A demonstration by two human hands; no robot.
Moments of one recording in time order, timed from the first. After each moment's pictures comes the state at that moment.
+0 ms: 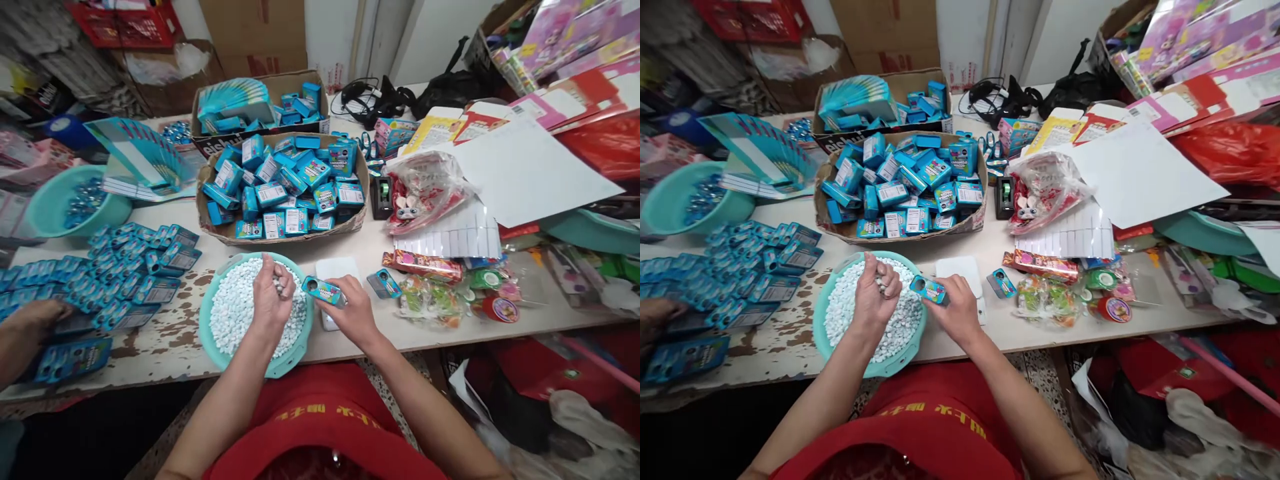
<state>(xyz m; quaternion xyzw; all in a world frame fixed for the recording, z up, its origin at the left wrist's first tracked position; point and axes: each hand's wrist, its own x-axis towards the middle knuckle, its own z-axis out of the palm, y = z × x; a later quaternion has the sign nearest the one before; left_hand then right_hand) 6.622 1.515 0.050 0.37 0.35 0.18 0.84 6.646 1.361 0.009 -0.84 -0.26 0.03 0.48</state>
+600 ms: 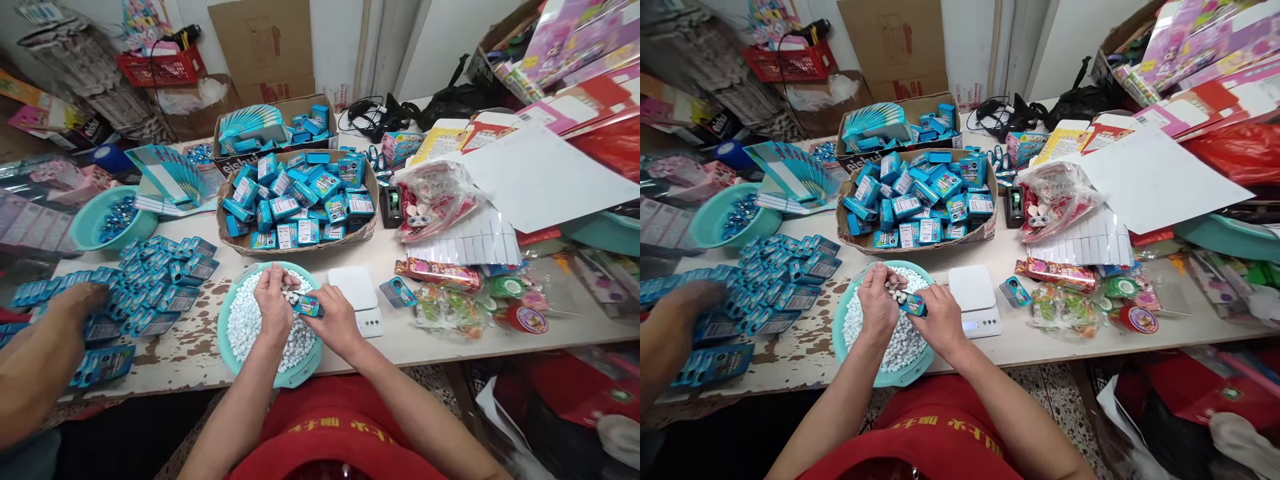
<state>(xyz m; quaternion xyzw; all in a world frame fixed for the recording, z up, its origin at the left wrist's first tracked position) 6.612 1.529 0.053 0.48 0.33 0.30 0.76 6.623 1.414 0.022 -0.85 -0.32 0.05 0.42</state>
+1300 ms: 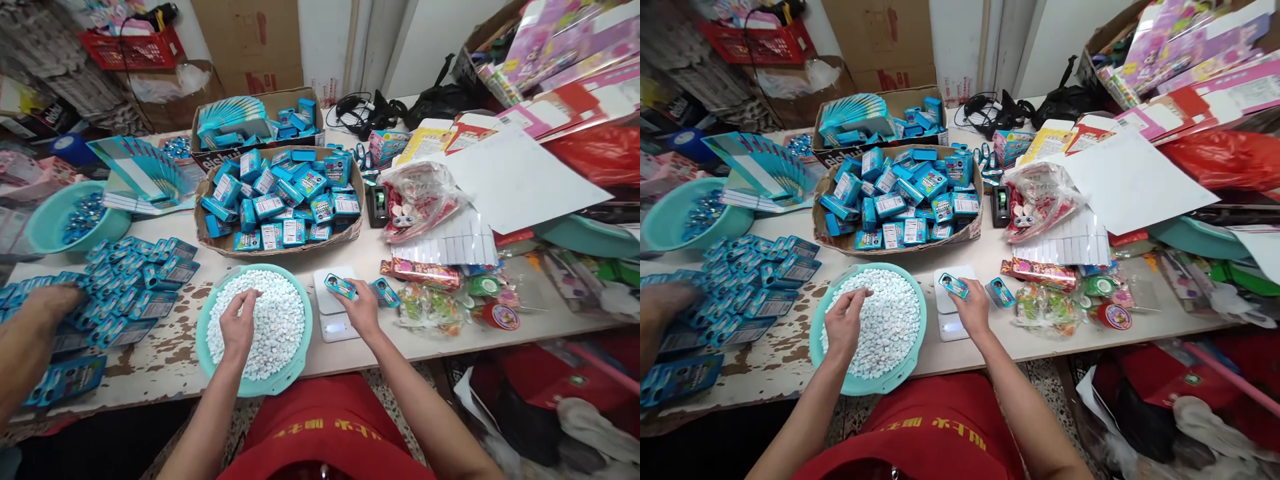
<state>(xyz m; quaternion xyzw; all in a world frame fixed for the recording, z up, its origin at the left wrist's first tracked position) 6.563 1.573 -0.001 0.76 0.39 0.22 0.48 6.673 1.346 -0.059 -0.87 -0.11 0.00 0.49</state>
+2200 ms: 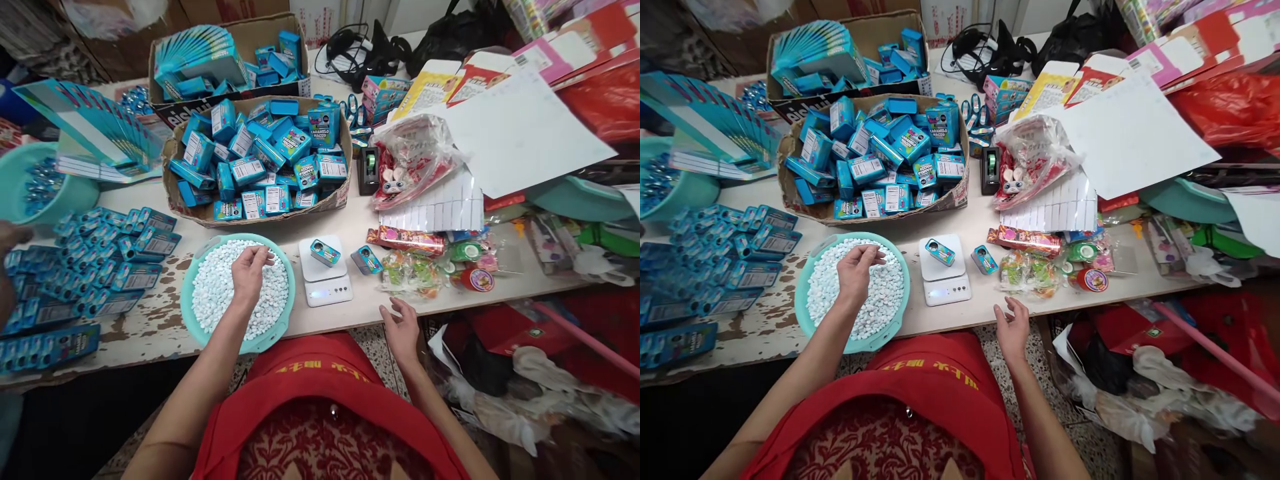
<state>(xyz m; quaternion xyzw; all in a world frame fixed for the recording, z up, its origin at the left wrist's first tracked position) 6.612 1.530 -0.006 0.68 0.34 0.18 0.62 6.592 1.195 -0.087 -0.88 0.13 0.02 0.46</state>
